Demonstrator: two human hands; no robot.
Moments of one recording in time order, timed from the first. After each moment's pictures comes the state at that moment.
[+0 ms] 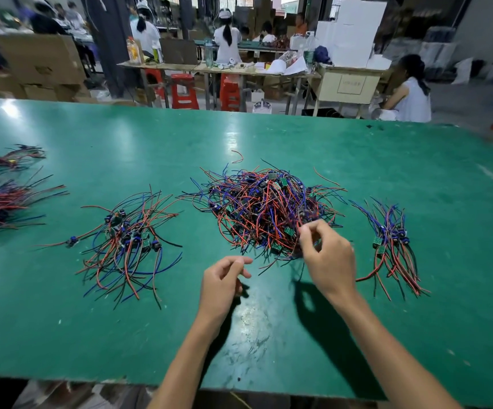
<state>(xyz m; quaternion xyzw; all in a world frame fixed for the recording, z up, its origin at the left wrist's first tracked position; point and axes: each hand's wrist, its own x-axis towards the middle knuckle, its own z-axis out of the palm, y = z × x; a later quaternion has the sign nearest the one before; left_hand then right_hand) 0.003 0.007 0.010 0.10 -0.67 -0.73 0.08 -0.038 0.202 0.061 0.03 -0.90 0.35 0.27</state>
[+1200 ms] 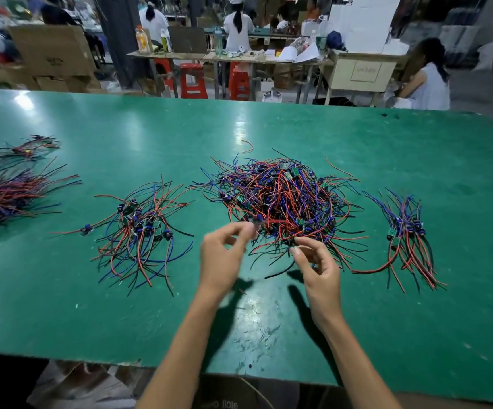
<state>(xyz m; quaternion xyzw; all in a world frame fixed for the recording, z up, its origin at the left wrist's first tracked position) -0.006 -0.008 0.052 0.02 -0.75 -0.64 0.18 -0.004 0.168 0.009 0.00 -0.69 0.71 0.14</state>
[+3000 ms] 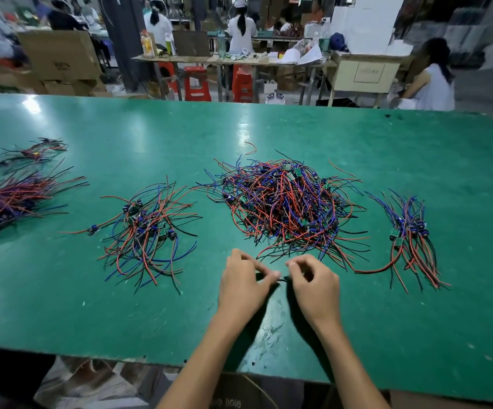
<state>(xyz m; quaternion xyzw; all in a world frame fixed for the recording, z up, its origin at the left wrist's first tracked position) 0.015 0.017 0.018 0.07 -0.92 -0.38 0.05 0.007 0.163 0.007 -0.05 -0.86 0.49 0.13</state>
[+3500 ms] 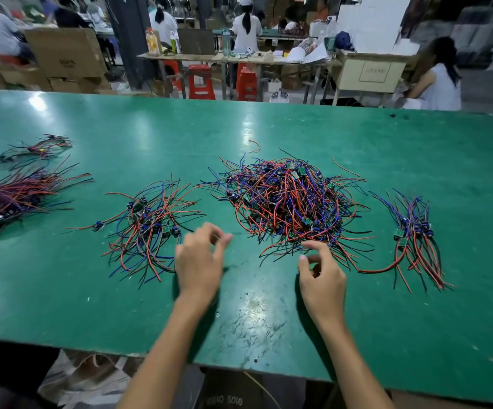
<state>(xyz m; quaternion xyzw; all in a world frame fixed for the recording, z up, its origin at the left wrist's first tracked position) 0.004 -0.049 0.033 0.13 -0.90 -0.33 0.26 0.004 0.162 0.006 -0.04 -0.85 0.48 0.20</state>
